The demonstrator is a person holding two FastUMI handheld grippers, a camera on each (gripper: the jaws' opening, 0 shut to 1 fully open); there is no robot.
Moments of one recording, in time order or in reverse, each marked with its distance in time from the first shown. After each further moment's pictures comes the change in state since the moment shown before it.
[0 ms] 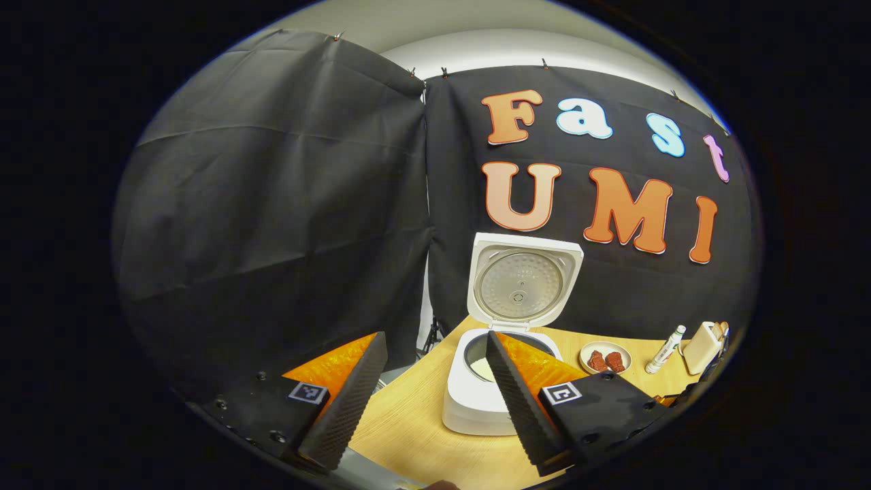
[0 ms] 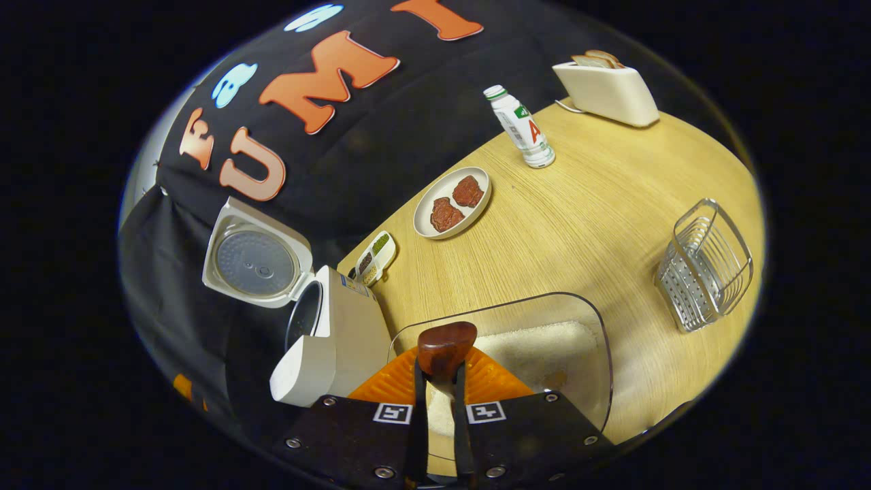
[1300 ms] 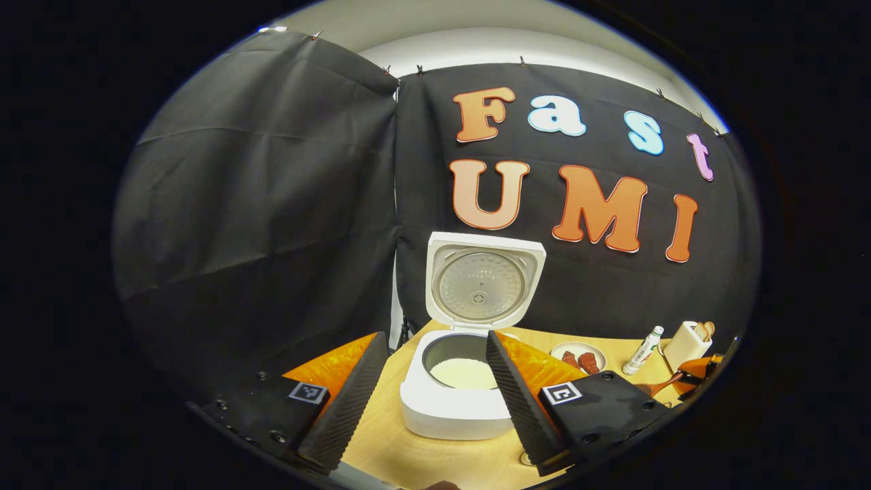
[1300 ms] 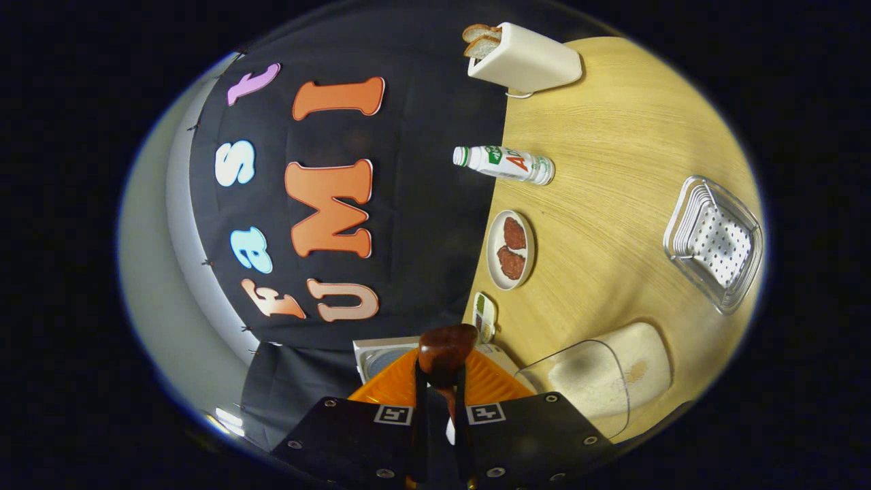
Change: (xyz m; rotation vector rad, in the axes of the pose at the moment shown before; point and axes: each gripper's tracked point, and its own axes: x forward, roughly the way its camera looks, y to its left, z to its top) left arm 0.009 -0.058 0.004 -0.005 0.005 -0.103; right arm -0.084 0.024 0.125 0.581 -0.119 0.471
